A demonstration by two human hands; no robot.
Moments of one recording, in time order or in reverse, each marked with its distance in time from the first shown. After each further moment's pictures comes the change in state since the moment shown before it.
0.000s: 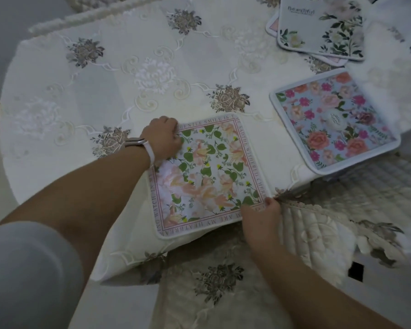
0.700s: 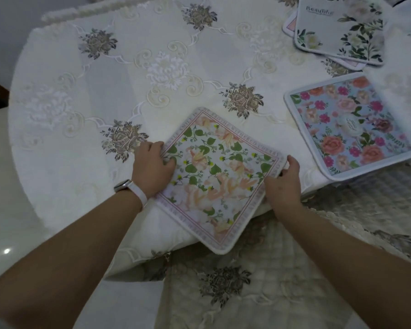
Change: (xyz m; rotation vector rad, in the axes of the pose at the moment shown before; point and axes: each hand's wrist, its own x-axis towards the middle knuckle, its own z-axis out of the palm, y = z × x) left_hand -0.083 -0.017 0.030 -0.307 0.190 -0.273; right_hand 0.061 -0.059 -0.005 -0.157 -0.054 -0.305
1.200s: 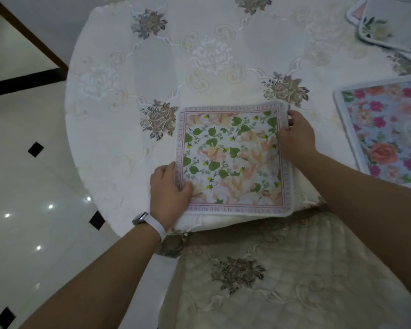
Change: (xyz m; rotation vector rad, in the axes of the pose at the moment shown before) left_hand -0.107 -0.027 0.004 -0.084 0.099 -0.243; right_hand 0.075 -0.065 0.057 -0.366 -0.210 -0.407
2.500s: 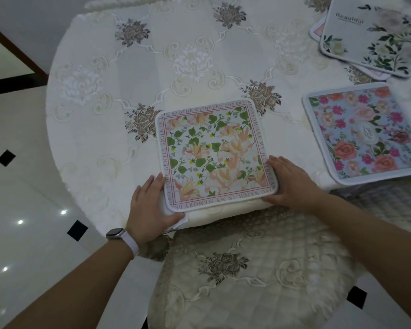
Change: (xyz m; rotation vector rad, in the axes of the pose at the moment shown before) left_hand -0.032 -0.041 -0.005 0.165 -0.170 0.282; right_hand -0.080 0.100 -0.046 -0.596 -0.401 -0.394
